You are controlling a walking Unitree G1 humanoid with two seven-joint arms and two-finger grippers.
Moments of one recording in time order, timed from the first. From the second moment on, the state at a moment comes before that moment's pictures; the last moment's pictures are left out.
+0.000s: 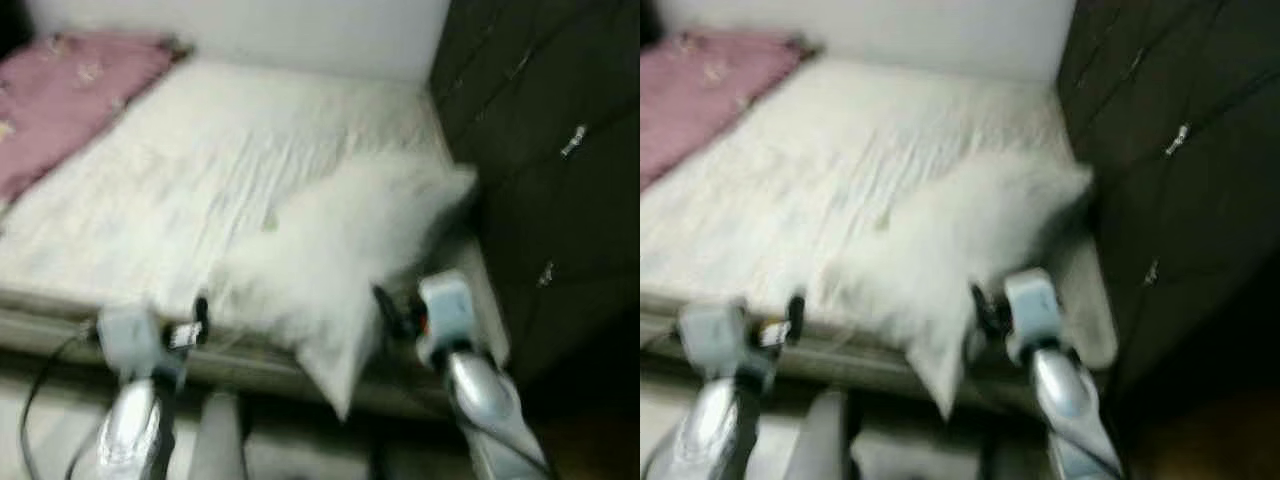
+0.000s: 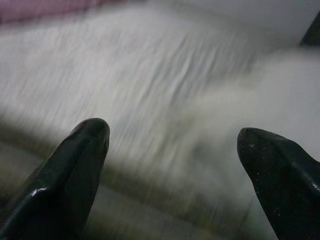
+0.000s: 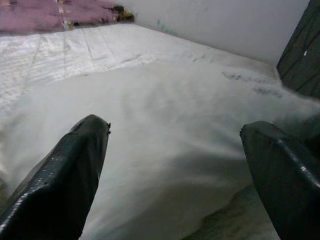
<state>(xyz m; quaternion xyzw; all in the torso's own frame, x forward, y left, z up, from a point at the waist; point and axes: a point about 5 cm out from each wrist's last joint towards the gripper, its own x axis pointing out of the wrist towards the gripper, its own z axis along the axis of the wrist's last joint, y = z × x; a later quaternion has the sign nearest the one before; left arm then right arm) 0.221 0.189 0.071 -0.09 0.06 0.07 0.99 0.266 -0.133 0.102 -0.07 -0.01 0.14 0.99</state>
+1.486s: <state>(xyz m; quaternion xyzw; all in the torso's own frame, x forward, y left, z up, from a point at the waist) 0.227 0.190 0.077 -0.09 0.05 0.06 0.99 0.266 -0.122 0.100 -0.06 0.00 0.18 0.98</state>
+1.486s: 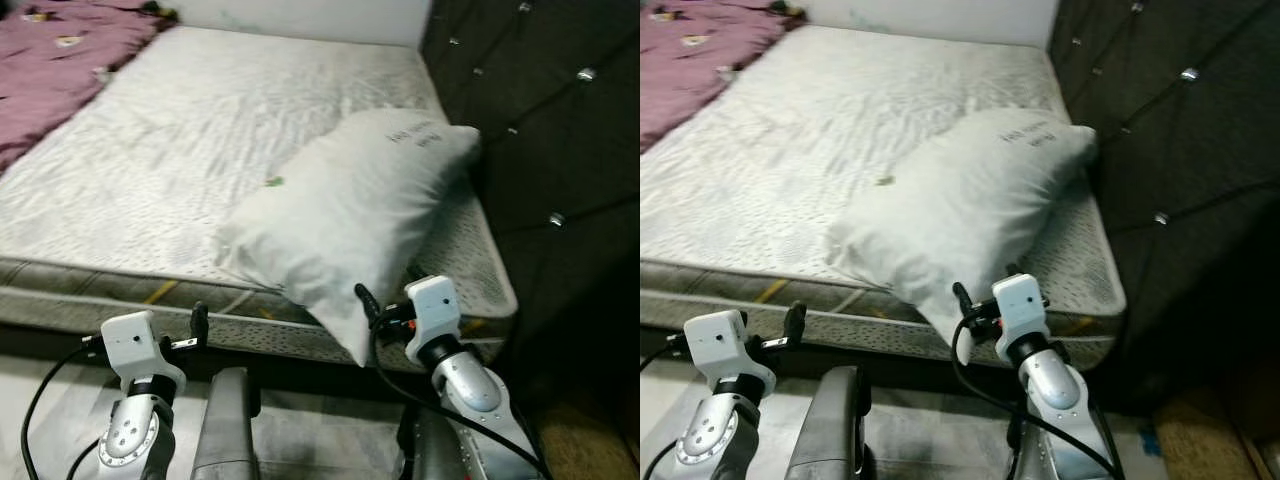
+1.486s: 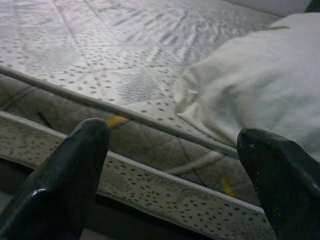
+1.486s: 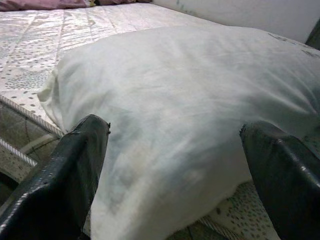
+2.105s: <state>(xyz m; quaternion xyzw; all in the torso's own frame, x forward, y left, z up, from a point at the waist) 0.232 0.187 0.082 -0.09 0.04 0.06 0.99 0.269 -0.124 0.098 -0.07 0.00 0.17 0.98</state>
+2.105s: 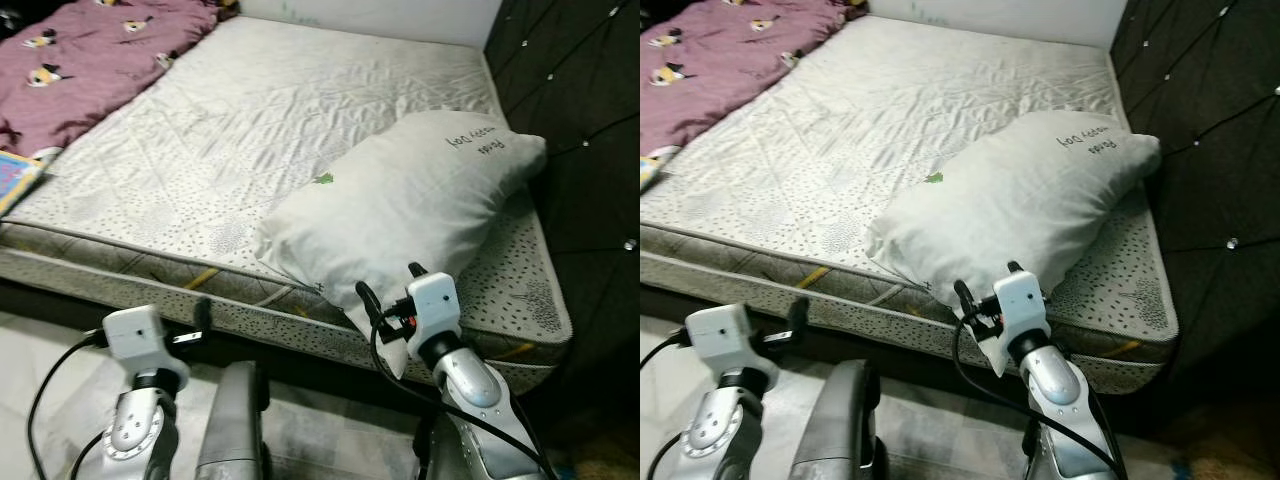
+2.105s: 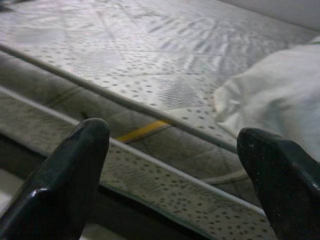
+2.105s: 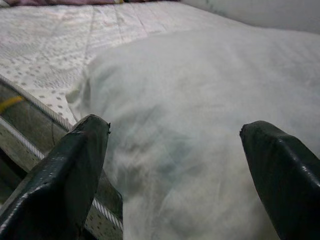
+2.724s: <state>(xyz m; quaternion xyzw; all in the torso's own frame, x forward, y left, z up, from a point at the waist) 0.230 0.194 0.080 -0.08 0.04 0.07 0.99 0.269 -0.120 0.098 -0.07 0.00 0.18 0.98</state>
